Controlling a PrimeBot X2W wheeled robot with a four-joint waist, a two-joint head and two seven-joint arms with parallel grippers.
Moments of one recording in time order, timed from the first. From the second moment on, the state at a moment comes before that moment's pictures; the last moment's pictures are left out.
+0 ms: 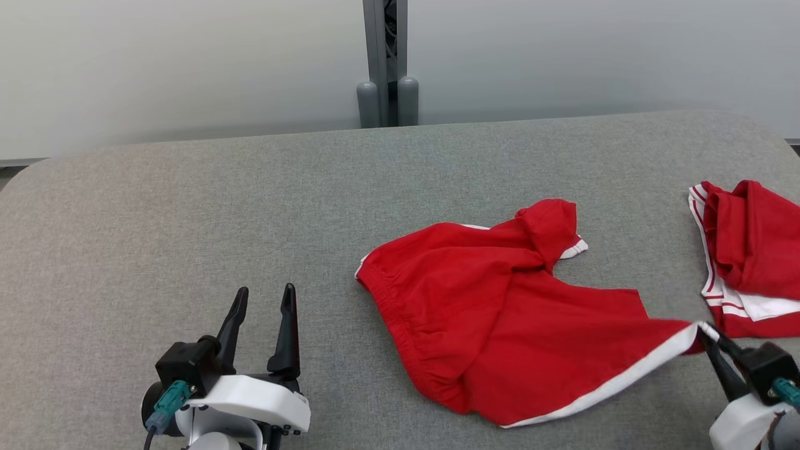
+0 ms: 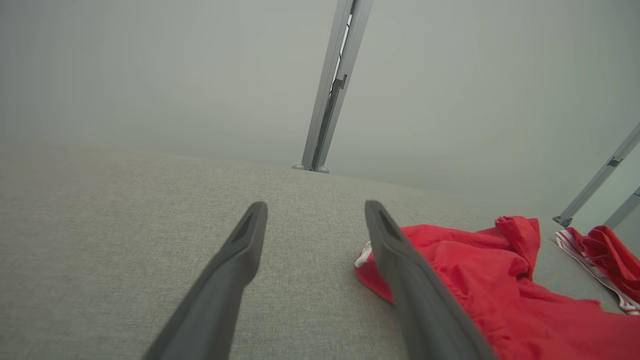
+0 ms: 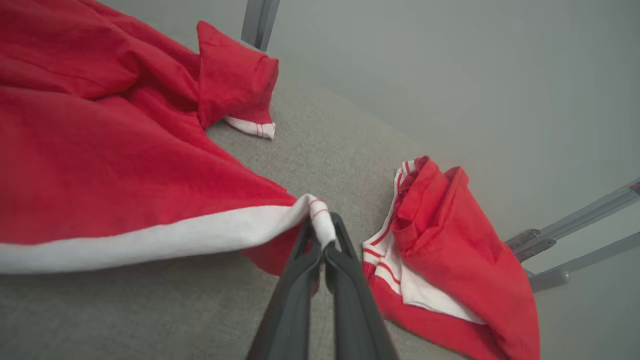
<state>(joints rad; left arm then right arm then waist) -0.12 0.05 -0.23 0.29 -0.42 0.06 -0.26 -0.05 -0.42 0.14 0.29 -0.01 0.13 -0.10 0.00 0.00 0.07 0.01</state>
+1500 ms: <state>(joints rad) -0.34 0.09 -0.28 0.55 -0.36 -0.02 -0.16 -0.11 -0.09 0.05 0.20 0.15 0.13 -0.25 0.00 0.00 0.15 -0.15</state>
